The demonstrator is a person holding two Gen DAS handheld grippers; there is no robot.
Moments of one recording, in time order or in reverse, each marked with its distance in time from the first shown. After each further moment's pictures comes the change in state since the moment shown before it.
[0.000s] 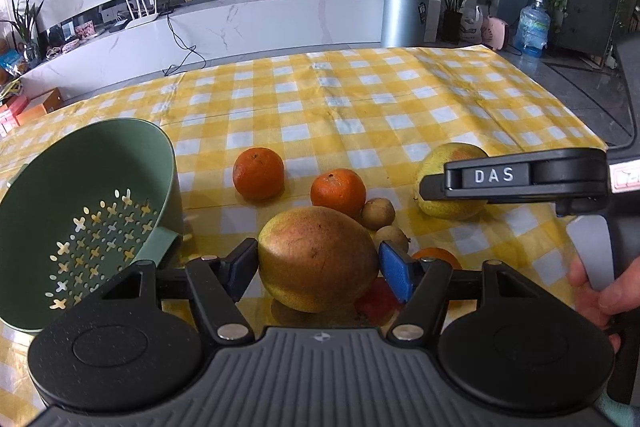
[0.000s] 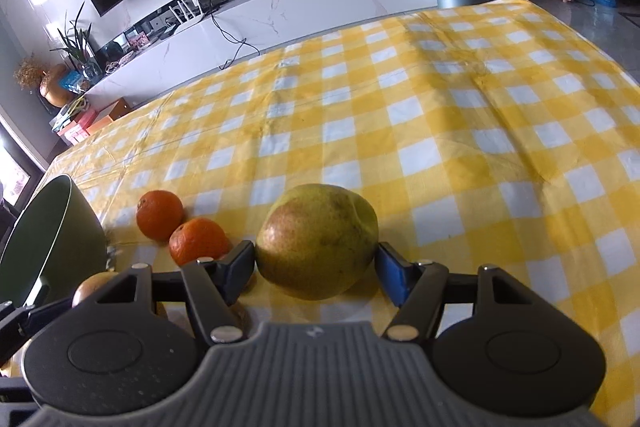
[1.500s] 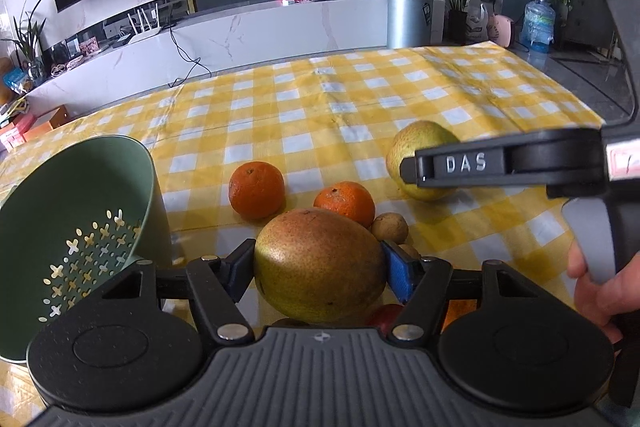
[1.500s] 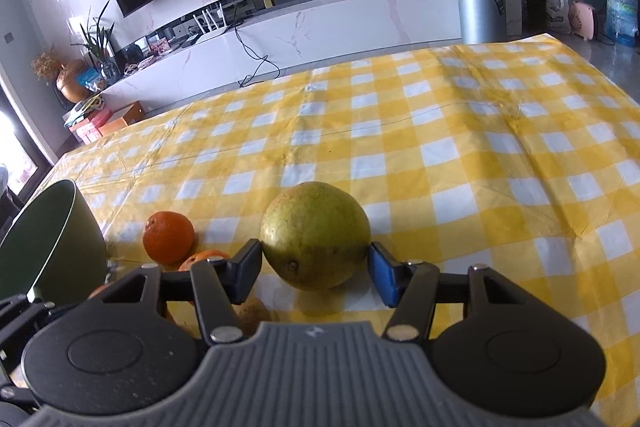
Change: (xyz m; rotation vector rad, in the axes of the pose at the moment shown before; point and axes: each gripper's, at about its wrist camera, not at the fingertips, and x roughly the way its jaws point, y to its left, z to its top) left arm 0.018 -0.007 0.003 0.034 -0.031 0.041; right arm 0.018 0.016 0.011 -0.098 -0.079 0.032
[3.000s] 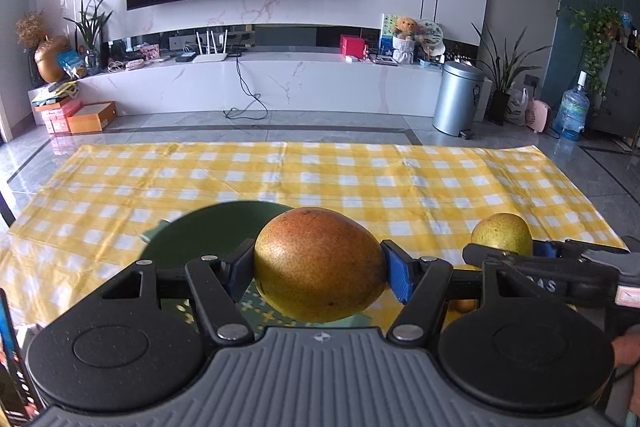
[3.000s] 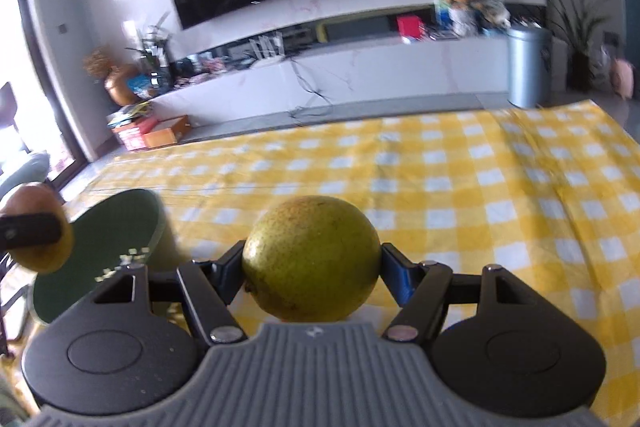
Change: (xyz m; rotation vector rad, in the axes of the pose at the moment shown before) left arm -0.090 0.116 0.031 -0.184 -0.139 0.054; right arm -0.040 0.057 0.004 -0.142 -0.126 0.131
